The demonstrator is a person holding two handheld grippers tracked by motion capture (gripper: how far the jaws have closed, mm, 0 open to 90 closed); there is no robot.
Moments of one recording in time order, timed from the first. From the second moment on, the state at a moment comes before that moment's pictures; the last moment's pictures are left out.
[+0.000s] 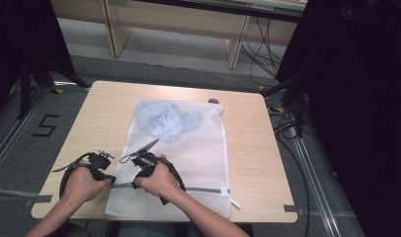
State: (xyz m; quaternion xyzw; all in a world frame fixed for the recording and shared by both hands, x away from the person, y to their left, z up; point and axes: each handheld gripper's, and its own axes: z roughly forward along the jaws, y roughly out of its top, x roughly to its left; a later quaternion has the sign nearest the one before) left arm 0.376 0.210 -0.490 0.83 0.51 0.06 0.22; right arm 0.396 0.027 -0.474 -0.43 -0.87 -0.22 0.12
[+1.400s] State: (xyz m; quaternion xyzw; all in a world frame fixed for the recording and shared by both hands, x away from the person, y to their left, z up) left arm 0.376 0.210 -0.489 0.83 0.52 0.06 0.21; right arm 0.401 0.009 -0.472 -0.41 -0.88 -0.21 0.11
